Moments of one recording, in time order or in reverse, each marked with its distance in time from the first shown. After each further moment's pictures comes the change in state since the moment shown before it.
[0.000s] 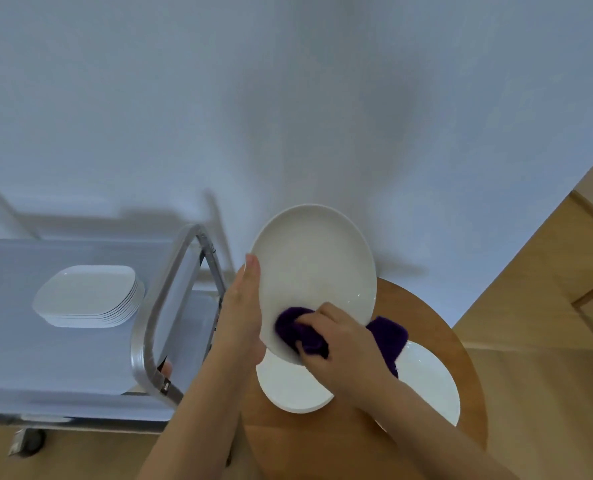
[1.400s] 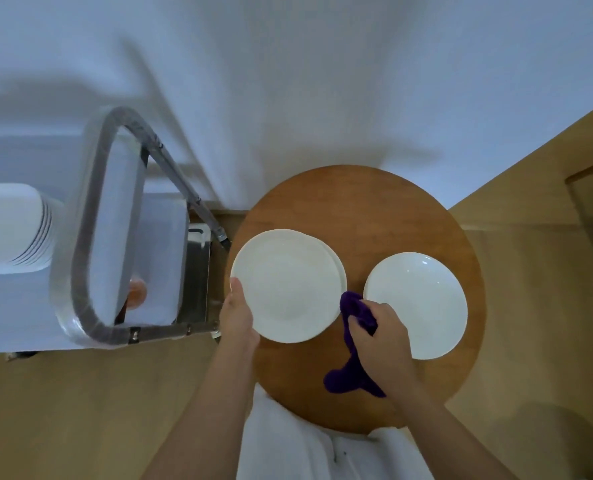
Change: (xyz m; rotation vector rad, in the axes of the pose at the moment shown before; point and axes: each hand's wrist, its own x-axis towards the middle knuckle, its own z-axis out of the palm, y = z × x) left_hand 0.096 -0.201 -0.070 0.153 0.456 -0.704; right_hand -0.061 0.107 0.096 0.111 -0.098 0.971
